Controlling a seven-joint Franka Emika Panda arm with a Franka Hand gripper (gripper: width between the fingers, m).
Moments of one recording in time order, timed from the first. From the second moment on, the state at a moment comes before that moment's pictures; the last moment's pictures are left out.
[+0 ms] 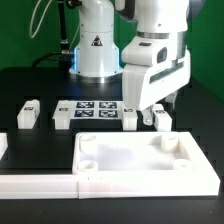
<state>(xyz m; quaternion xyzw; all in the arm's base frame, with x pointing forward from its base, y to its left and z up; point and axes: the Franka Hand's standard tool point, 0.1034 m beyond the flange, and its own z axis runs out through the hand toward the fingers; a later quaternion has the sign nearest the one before) 0.518 0.101 0.061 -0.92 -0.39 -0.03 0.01</state>
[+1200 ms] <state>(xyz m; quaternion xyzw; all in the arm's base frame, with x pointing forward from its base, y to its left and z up) 0.483 0.132 0.056 -0.99 -0.05 0.11 0.02</state>
